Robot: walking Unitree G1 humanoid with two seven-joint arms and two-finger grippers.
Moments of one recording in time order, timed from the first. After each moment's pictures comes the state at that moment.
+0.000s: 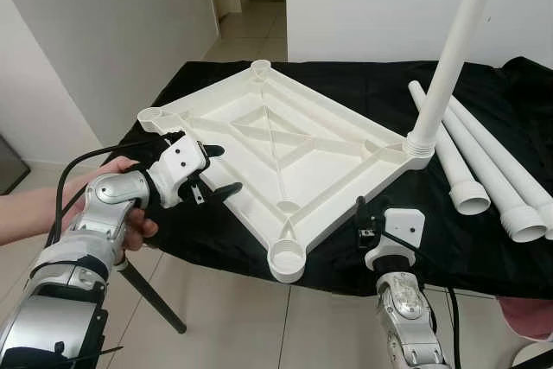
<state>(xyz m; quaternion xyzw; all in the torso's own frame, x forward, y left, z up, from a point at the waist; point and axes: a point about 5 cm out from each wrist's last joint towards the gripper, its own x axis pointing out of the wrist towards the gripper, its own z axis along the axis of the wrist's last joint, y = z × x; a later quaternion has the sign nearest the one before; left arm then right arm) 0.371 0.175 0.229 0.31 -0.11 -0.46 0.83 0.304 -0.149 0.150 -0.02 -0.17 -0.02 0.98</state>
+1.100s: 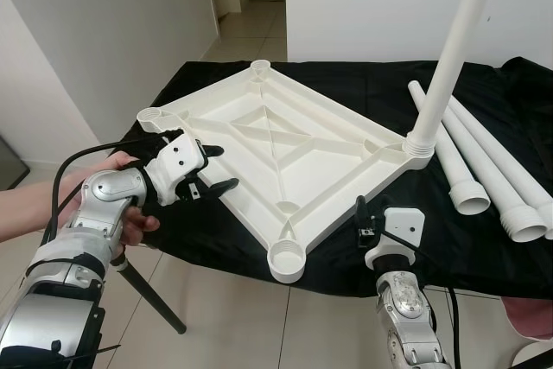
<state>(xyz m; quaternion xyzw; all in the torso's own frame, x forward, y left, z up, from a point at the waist) 0.370 0.177 0.235 0.31 -0.12 -0.46 0.82 0.305 -0.148 0.150 -0.02 -0.17 -0.02 0.98</state>
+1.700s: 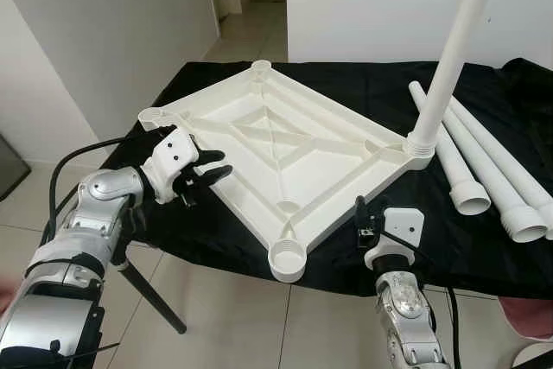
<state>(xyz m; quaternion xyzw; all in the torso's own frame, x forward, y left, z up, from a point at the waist) 0.371 0.183 0.236 0.28 -0.11 -0.45 0.84 0.305 -0.148 0.150 -0.02 -0.17 -0.02 0.98</state>
